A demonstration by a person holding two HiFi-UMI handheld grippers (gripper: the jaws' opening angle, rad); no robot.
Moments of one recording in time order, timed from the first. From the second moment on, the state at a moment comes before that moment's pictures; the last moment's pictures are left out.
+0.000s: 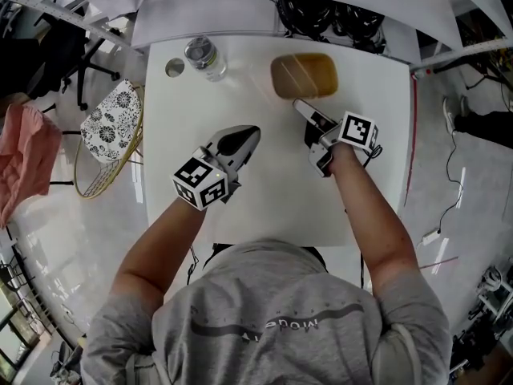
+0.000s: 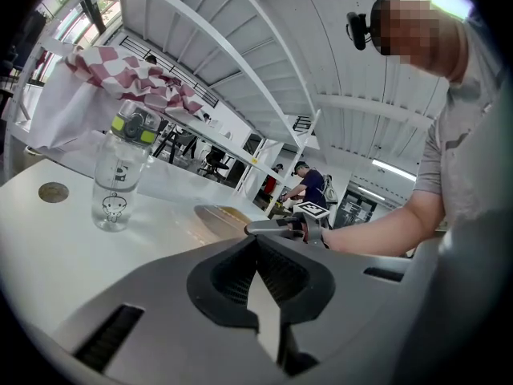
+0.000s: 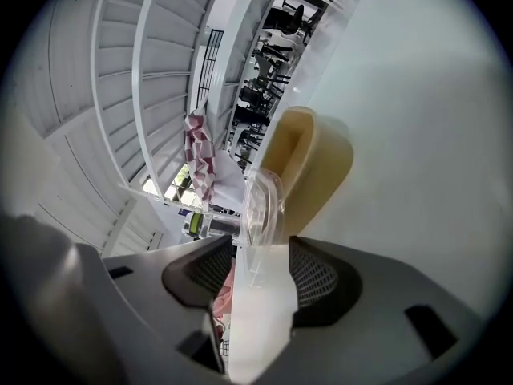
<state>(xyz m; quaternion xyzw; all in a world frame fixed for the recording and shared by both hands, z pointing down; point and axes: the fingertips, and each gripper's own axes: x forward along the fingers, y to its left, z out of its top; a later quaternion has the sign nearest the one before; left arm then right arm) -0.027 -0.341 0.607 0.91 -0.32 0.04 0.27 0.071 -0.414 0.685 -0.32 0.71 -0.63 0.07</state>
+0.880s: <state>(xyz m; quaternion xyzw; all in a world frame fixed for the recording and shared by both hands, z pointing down) -0.047 -0.342 0.564 0.91 -0.33 0.03 0.24 0.075 -0.409 0.584 -0.27 0.80 -0.52 0.14</state>
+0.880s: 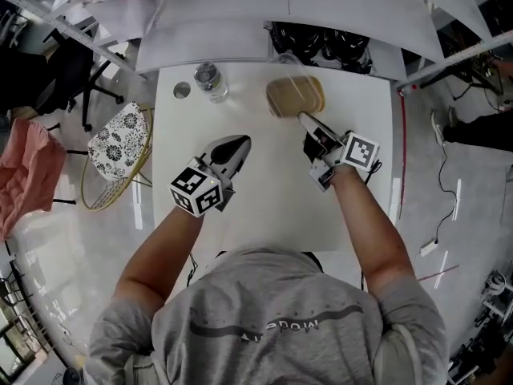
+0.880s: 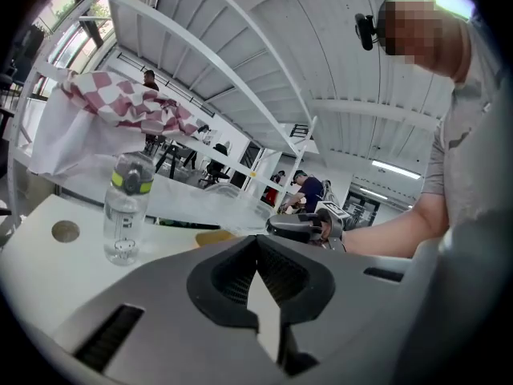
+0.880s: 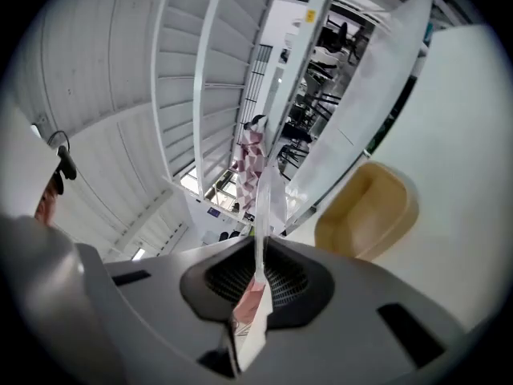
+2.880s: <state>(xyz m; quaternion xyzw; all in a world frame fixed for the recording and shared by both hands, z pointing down) -0.131 -0.359 0.370 0.95 -0.28 -0.02 0.10 0.055 -0.404 0.410 -0.53 0.83 -0.07 -0.13</state>
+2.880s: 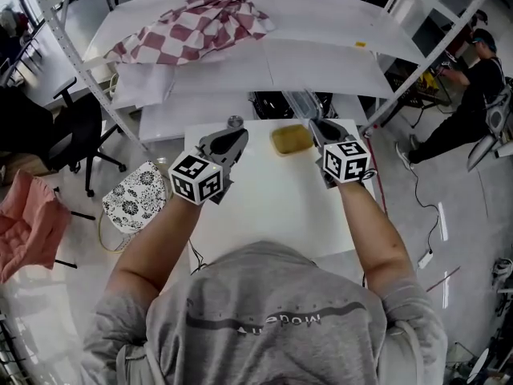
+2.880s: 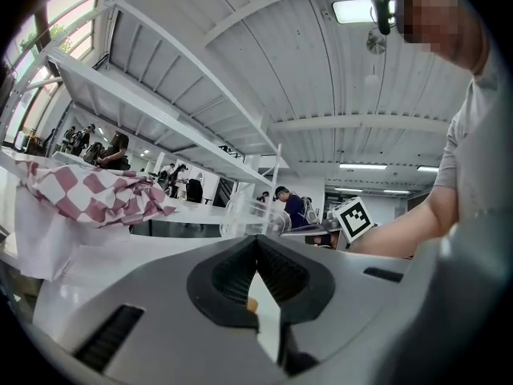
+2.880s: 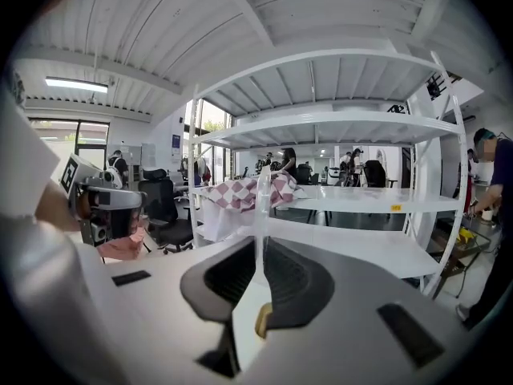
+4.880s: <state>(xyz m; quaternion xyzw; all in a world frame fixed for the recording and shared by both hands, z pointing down) -0.044 -0.205 0.553 0.91 -0.32 0.11 0.21 0.108 -0.244 0.578 -0.42 0.87 -0.11 -0.24</state>
